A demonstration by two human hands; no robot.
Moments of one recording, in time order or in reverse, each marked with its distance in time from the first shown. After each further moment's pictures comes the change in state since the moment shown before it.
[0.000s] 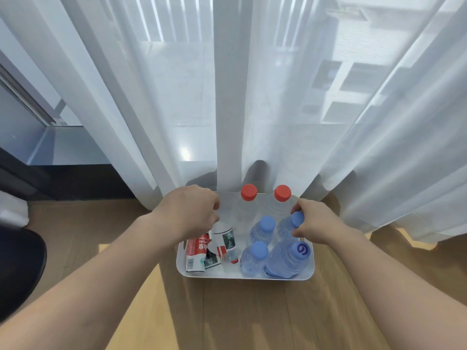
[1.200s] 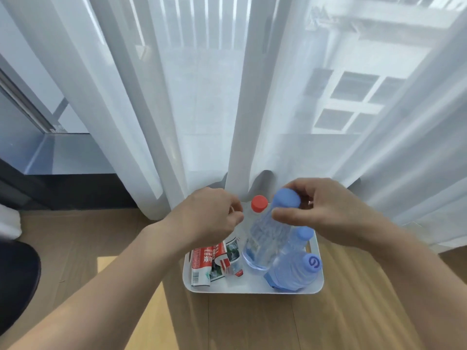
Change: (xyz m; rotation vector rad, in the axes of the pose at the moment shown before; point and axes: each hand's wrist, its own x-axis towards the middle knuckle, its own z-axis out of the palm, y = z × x) left_hand -0.004 0.002 -0.024 -0.399 0.037 0.061; right_hand -0.070 -0.086 -0.066 0.354 0.052 -0.353
